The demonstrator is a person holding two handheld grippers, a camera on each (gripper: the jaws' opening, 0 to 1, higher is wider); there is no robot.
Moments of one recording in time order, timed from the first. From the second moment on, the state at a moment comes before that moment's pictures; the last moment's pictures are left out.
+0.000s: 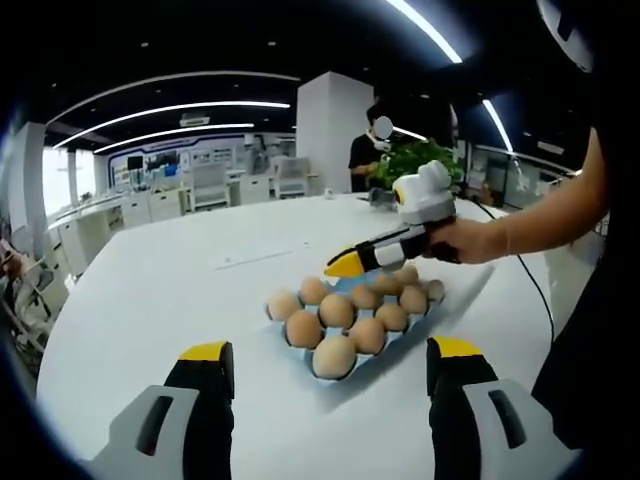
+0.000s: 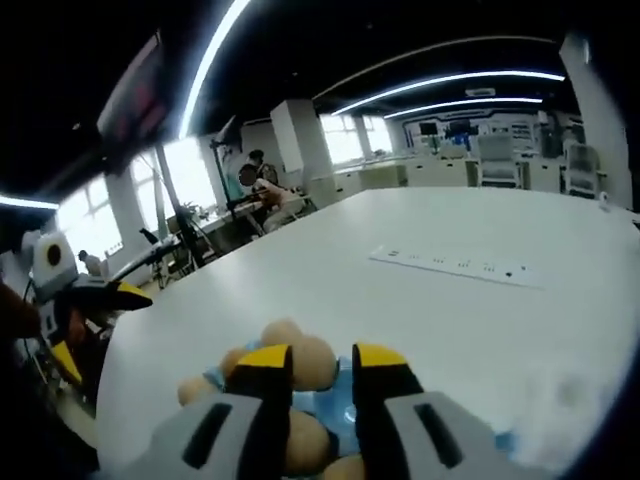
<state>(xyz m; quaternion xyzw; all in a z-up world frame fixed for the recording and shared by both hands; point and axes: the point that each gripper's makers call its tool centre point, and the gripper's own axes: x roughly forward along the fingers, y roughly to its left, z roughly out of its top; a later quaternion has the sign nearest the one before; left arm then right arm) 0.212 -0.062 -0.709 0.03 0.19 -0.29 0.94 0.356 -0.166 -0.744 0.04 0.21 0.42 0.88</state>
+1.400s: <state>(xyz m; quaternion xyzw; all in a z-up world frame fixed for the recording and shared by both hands) 0.214 -0.065 -0.709 0.03 0.19 -0.29 0.94 0.359 -0.440 -0.756 0.00 0.20 0.08 0.98</state>
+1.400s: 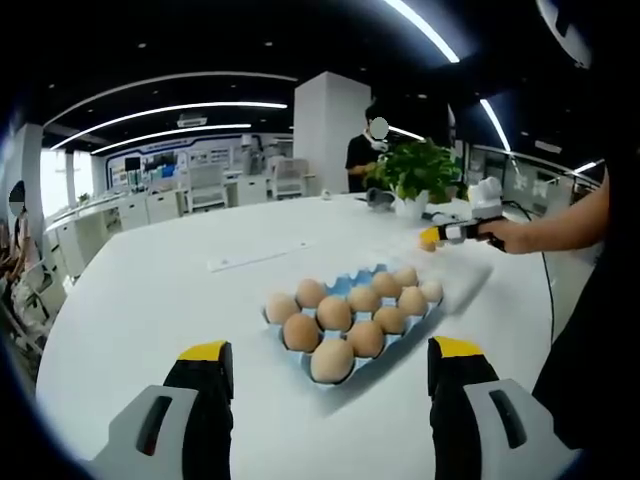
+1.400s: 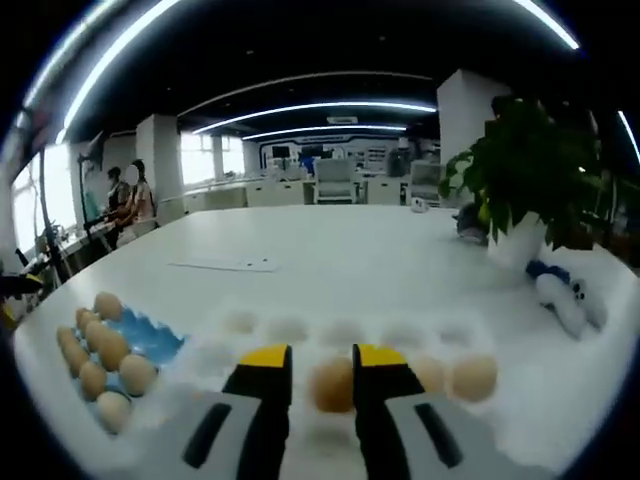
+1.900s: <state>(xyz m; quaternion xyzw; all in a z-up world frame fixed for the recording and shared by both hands) 0.212 -0.064 -0.712 0.03 0.19 -0.29 0.94 0.369 -0.441 -0.778 -0.07 0.25 0.13 0.96</state>
